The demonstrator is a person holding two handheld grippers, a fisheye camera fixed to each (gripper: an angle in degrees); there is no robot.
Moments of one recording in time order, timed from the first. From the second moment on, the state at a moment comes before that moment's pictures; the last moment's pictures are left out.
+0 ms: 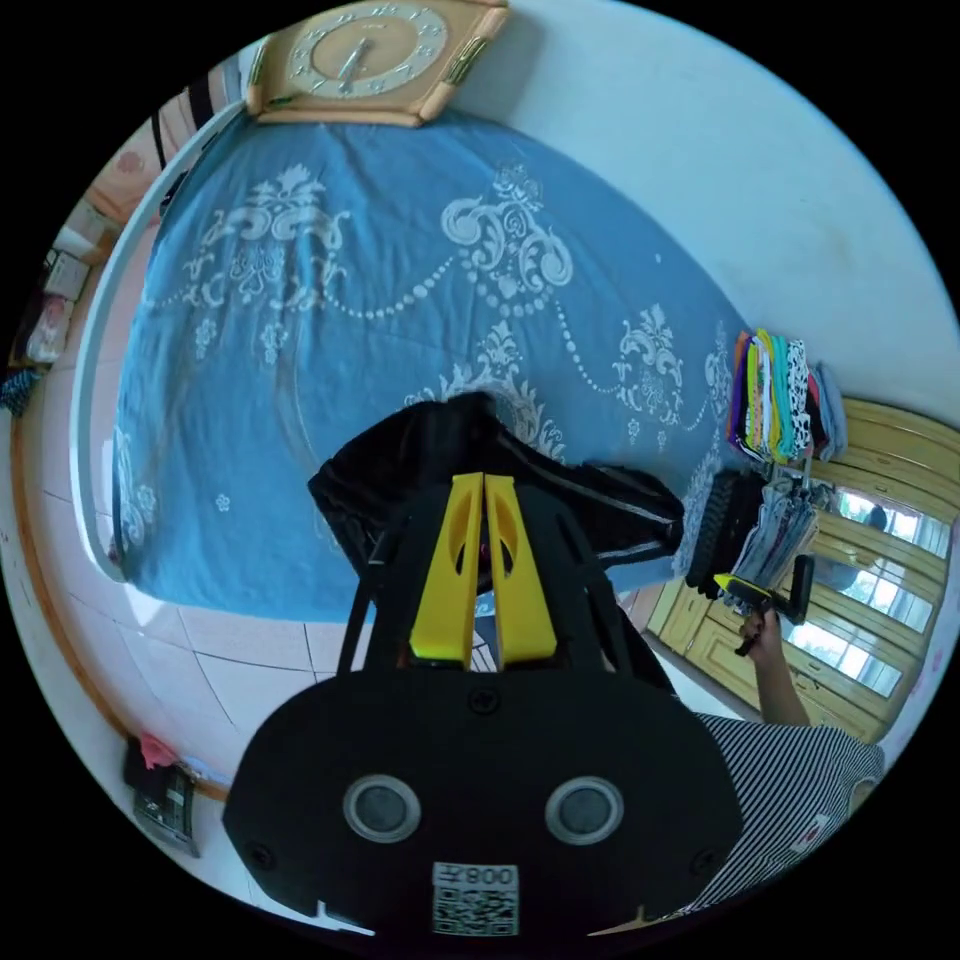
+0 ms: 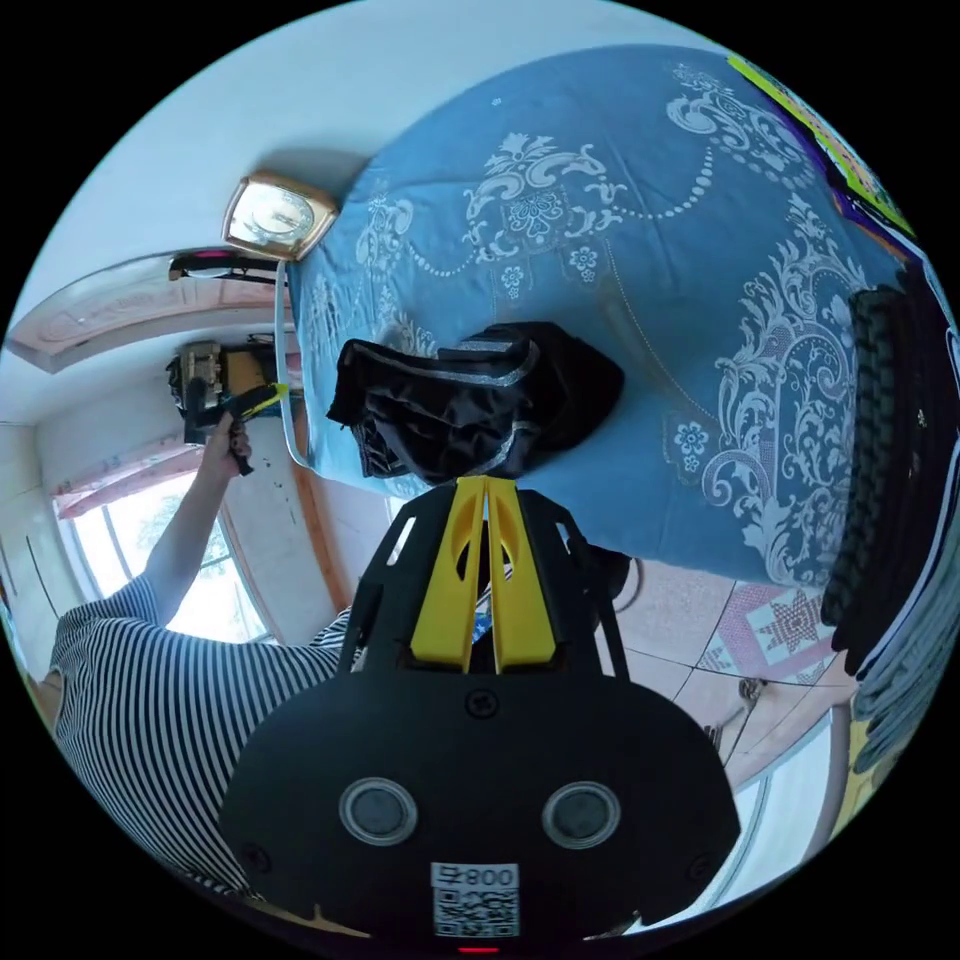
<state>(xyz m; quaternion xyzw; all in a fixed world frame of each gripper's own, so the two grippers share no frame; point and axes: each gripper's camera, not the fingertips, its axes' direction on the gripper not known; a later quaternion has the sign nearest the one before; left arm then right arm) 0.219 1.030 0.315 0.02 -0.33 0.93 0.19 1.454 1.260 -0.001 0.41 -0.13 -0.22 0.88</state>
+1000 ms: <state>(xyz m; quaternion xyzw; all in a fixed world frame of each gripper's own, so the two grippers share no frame) 0.353 0.680 0.386 0.08 -0.31 0.91 0.26 1.124 1.380 0.084 0.43 0.31 -0.38 0.76</state>
